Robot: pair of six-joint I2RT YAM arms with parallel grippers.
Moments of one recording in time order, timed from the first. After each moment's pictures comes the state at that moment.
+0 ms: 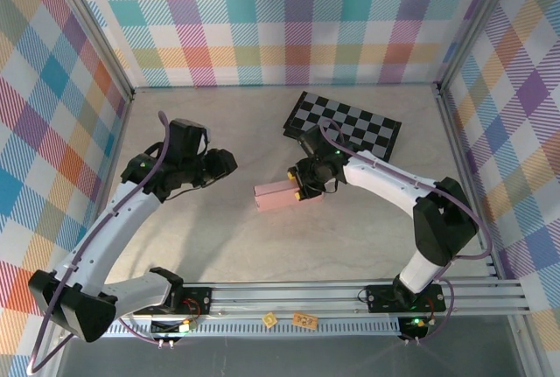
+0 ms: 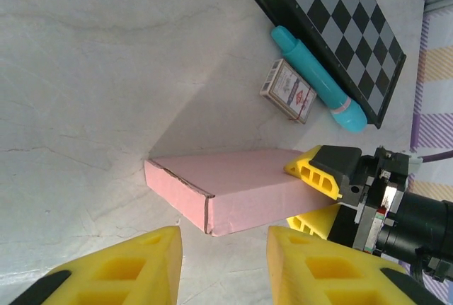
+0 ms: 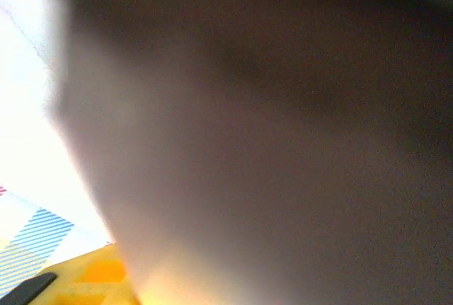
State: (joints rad) left arm -0.43 1.14 1.19 -0.90 0.17 -0.81; right arm 0.71 1.65 1.23 -0.67 -0.24 1.85
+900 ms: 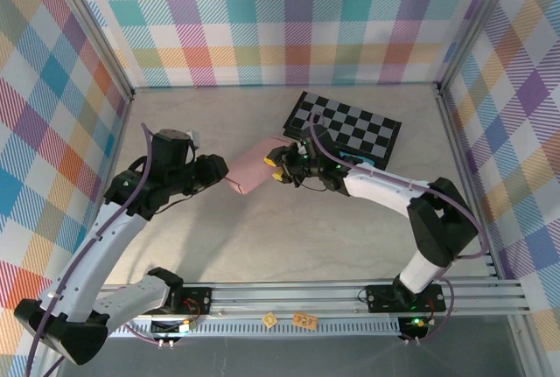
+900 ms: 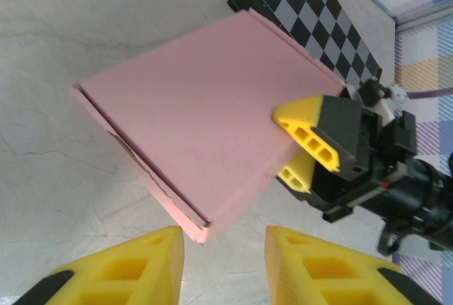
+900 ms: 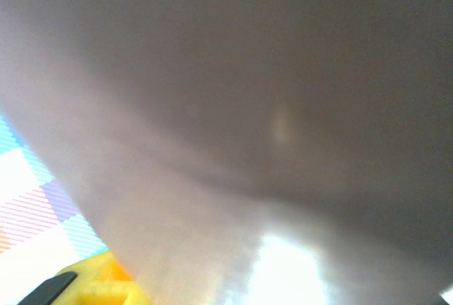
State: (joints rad) left arm -0.43 0.99 1.14 -0.90 0.14 -0.82; right arm 0.71 1.67 1.05 0.10 -0.42 1.55
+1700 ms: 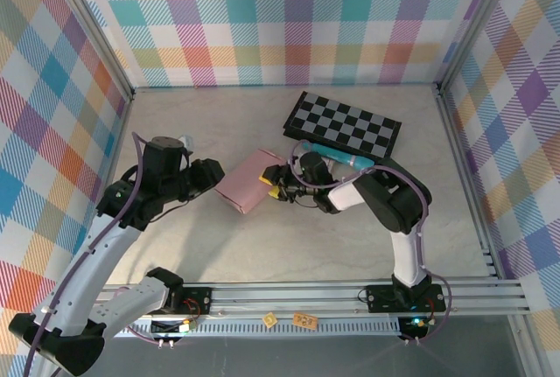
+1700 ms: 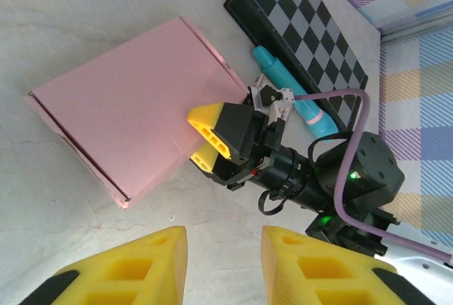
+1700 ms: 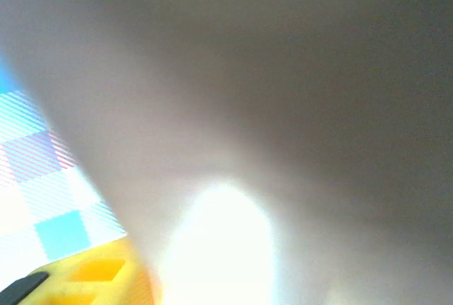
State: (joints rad) left arm -0.43 0.91 1.10 -0.90 0.14 -0.86; right arm 0.69 2.02 0.85 0.77 -0.53 1.49
